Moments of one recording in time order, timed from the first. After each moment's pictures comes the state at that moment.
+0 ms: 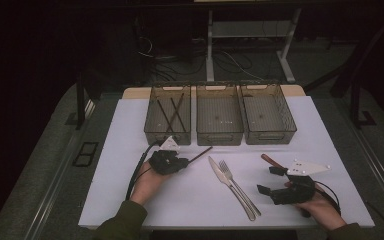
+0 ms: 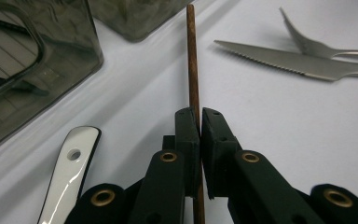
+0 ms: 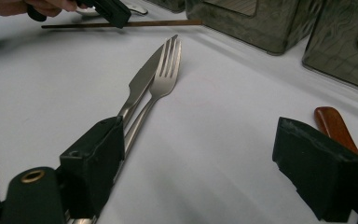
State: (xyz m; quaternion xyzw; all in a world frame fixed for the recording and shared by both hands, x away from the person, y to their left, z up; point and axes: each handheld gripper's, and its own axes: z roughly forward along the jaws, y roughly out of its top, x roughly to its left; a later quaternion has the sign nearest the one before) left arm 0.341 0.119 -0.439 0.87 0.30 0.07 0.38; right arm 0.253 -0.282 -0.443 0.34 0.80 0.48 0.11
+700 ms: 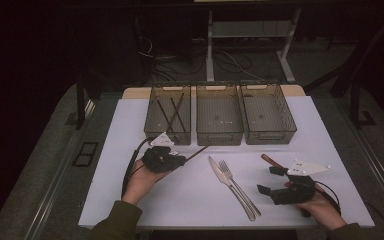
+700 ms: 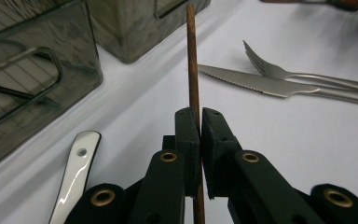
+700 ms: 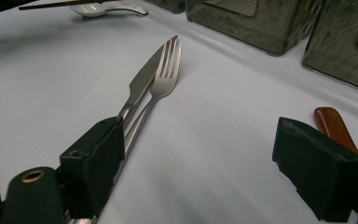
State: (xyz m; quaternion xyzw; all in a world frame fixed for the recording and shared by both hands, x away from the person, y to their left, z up) left arm 0.331 0.131 -0.407 0.86 0.30 0.05 0.40; right arm 0.253 -0.282 -0.443 0.34 0.80 0.48 0.11
